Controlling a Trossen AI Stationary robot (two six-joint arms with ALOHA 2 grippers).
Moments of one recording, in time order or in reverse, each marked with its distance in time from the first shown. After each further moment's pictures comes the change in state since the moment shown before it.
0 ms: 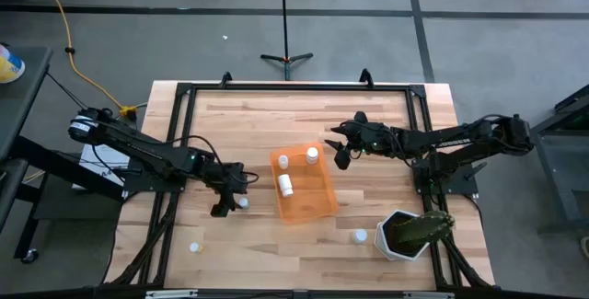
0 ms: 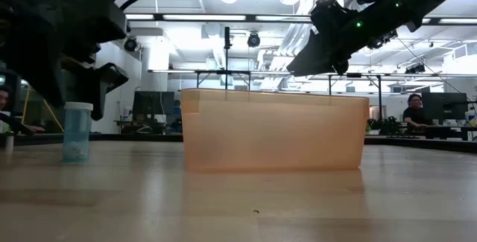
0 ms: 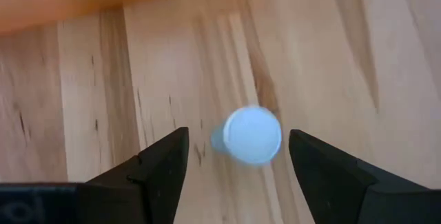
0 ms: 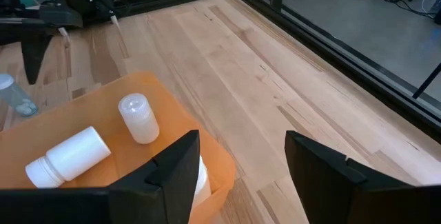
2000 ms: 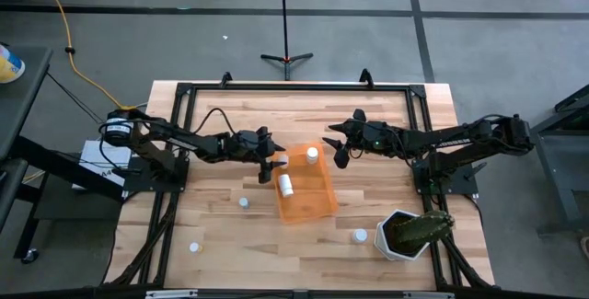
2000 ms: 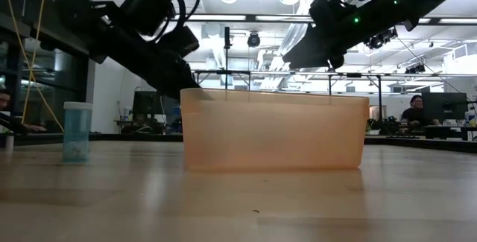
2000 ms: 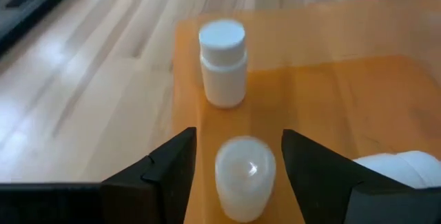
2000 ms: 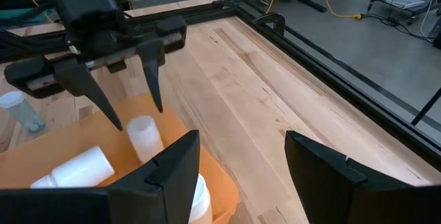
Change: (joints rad) left arm 0.358 0.347 0.002 0.820 -0.162 0.211; right arm 0.000 0.000 0.001 0.076 -0.004 -0.048
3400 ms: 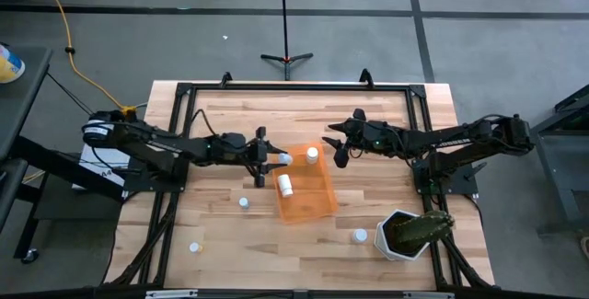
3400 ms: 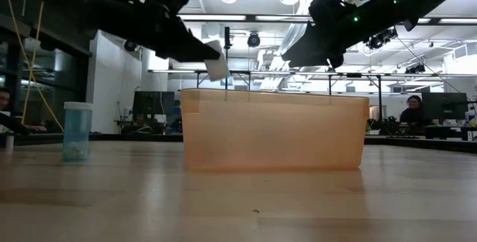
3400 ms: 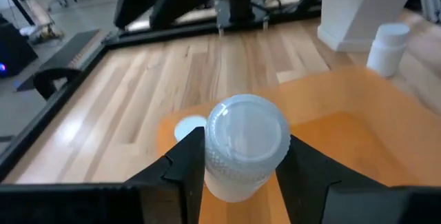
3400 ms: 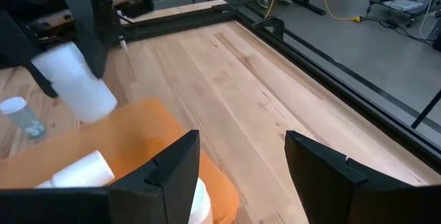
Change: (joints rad) left arm -0.106 -0.162 0.000 0.023 -0.044 0.101; right arm 0.000 0.000 0.000 0.015 0.002 0.002
